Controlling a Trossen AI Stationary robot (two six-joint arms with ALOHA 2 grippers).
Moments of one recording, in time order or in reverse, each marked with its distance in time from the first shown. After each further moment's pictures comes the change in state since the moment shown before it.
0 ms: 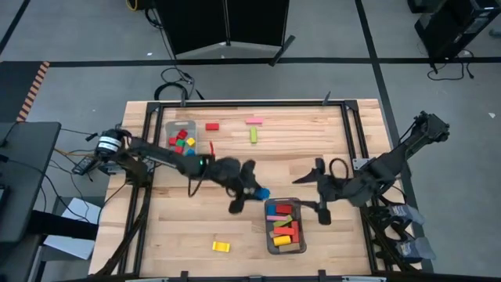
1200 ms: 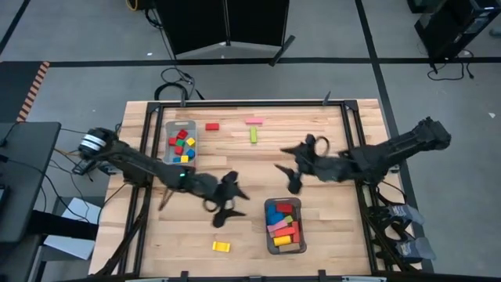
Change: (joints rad) left arm -0.186 -0.154 -0.207 0.137 -0.179 -0.134; right arm -0.290 0.085 0.000 0.084 0.095 -0.031
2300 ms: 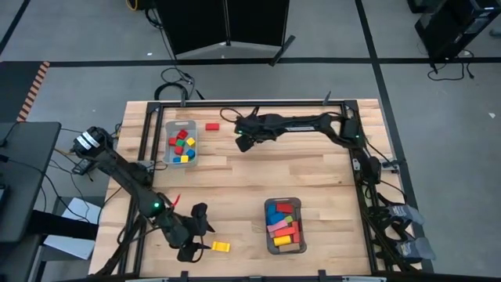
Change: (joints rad) left arm -0.468 -0.064 -0.046 -0.370 -0.268 -0.394; right arm -0.603 0.961 0.682 -0.482 -0.369 0.435
